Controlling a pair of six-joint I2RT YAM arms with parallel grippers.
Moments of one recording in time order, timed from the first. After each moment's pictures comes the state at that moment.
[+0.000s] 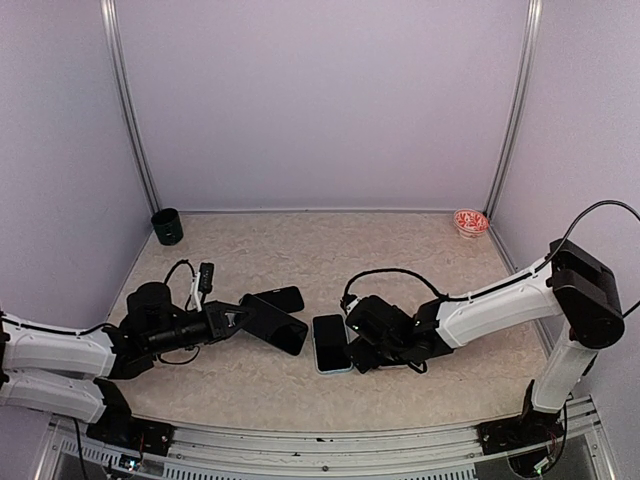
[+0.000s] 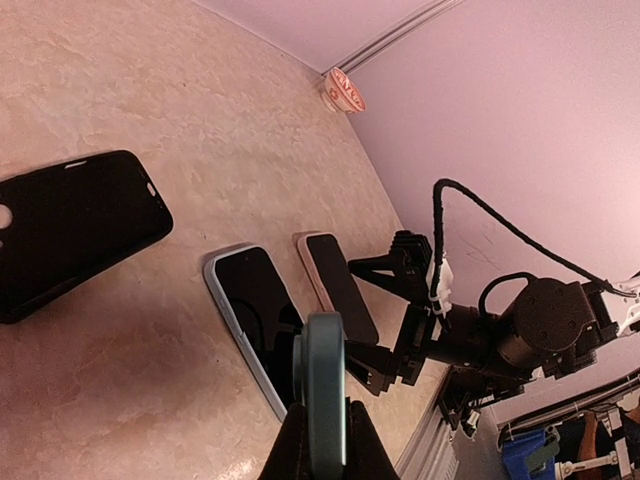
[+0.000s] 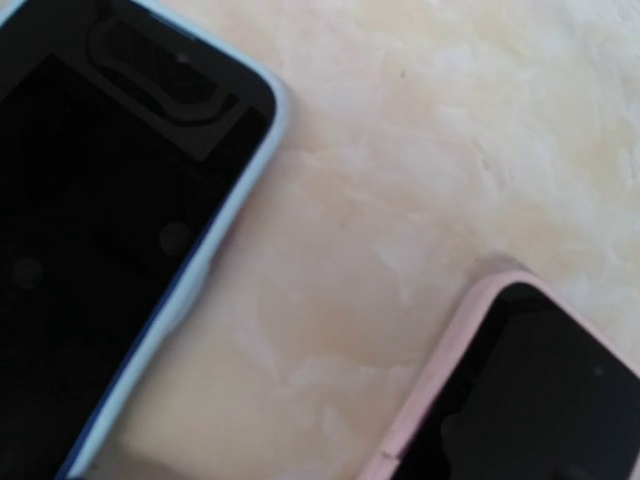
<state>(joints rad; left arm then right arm) -0.73 1.08 0.24 0.63 0.24 -0.85 1.11 1.74 0.89 -0.16 0.51 0.24</state>
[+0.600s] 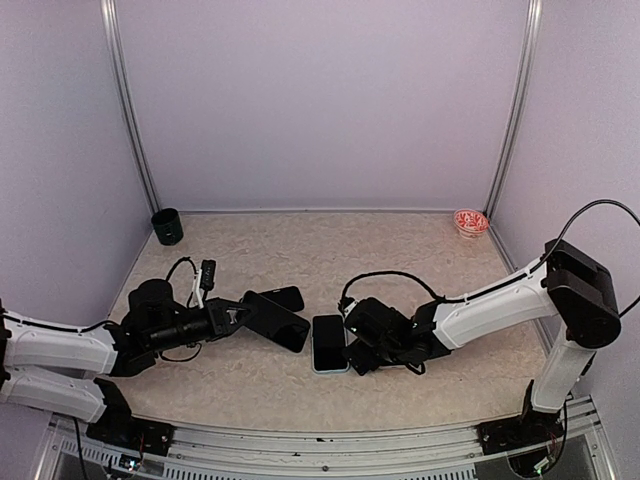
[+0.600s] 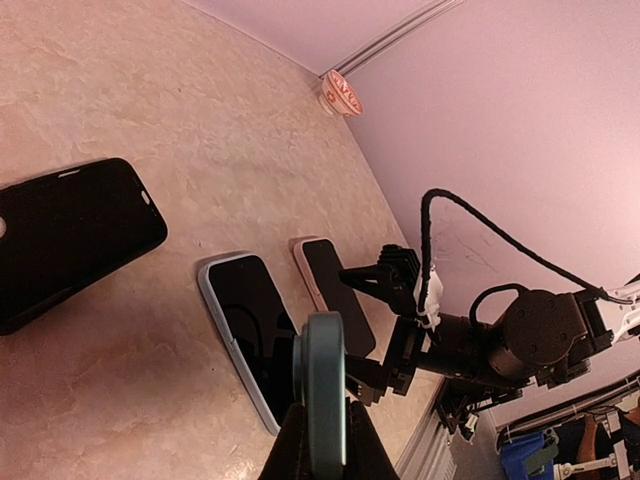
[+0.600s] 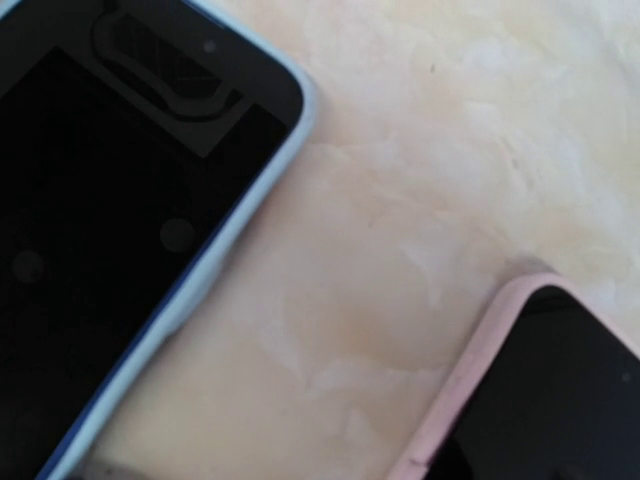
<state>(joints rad) -0.73 1.11 0.27 0.63 0.24 -0.86 1.12 1.76 0.89 -0.15 0.50 0.22</state>
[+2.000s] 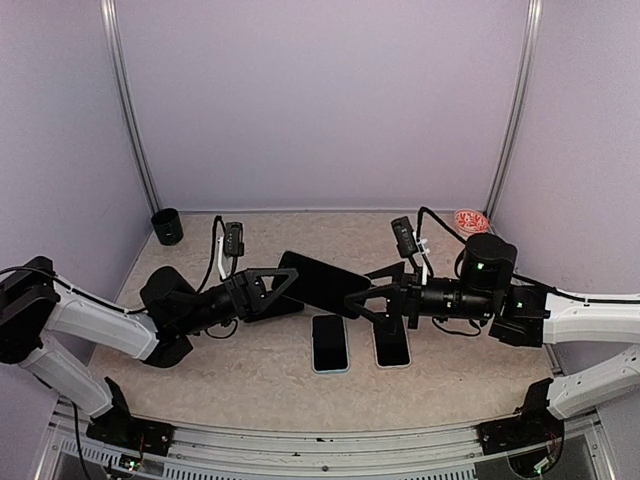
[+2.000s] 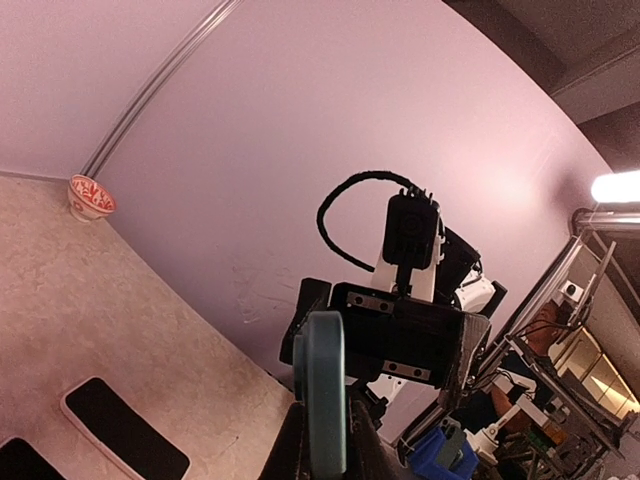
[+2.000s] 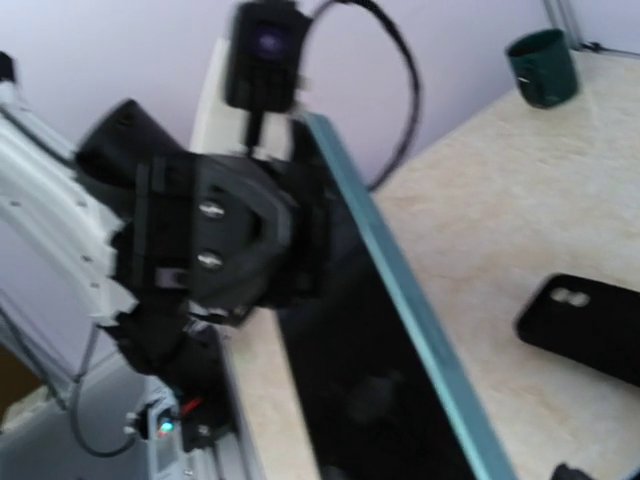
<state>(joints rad) -0.88 1.45 0.46 1.31 0.36 -0.86 0.98 1.11 0.68 0.33 -0.32 0.45</state>
